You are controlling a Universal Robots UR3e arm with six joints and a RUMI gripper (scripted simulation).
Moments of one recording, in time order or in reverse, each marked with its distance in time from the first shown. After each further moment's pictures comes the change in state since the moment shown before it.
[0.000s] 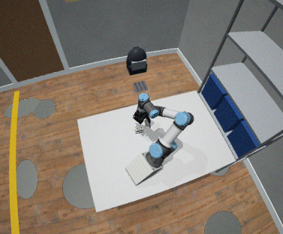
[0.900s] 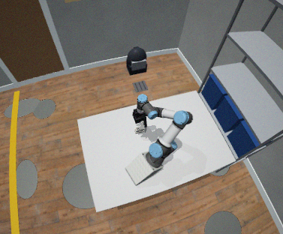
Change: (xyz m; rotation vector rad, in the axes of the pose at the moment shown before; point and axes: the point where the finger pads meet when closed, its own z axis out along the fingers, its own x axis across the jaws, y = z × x) arm 0.007 0.007 0.009 0.005 0.004 0.557
